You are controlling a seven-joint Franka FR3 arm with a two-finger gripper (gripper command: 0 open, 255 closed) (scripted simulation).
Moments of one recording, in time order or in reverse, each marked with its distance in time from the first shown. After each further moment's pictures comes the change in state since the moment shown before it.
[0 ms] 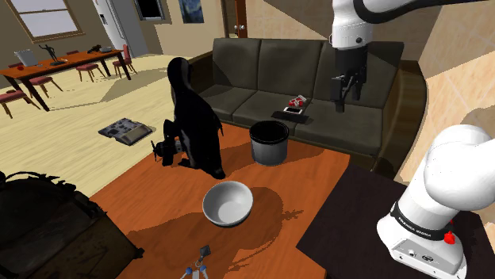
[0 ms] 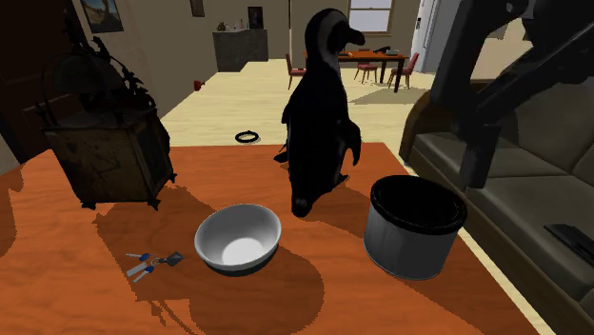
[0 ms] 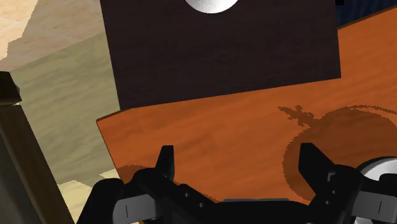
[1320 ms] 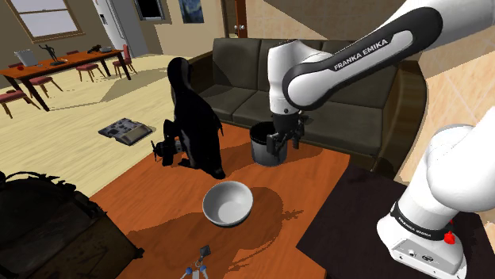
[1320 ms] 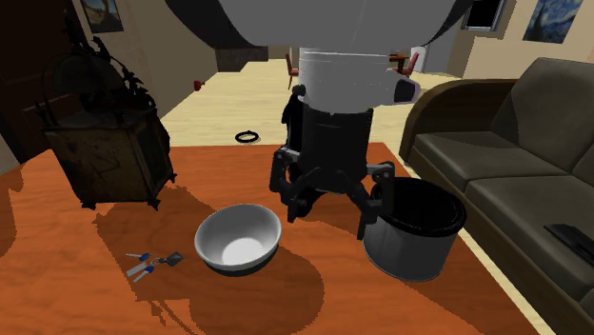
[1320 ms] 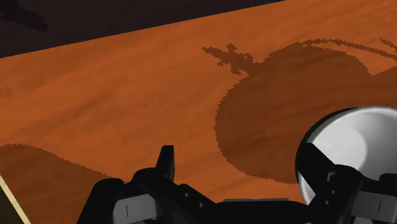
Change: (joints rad) arm 0.093 0.431 0.204 -0.092 0.164 0.609 0.251
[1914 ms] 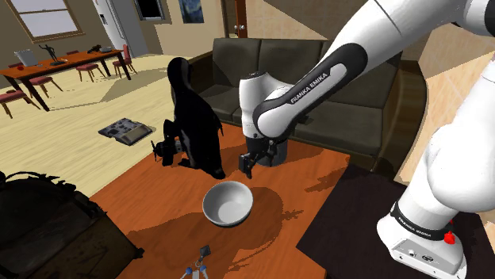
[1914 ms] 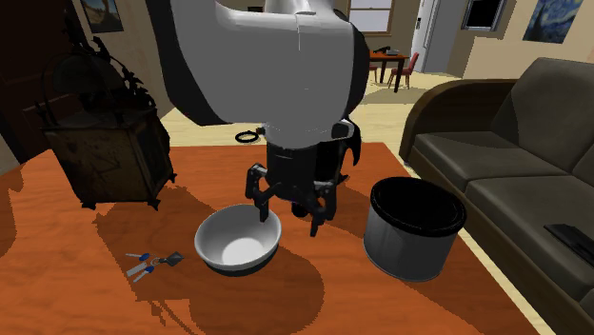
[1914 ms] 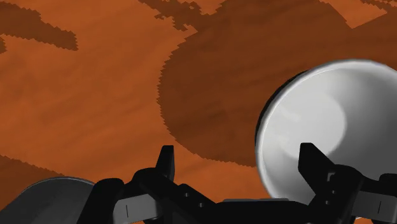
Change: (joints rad) arm 0.026 0.332 0.073 0.136 -0.035 0.244 0.137
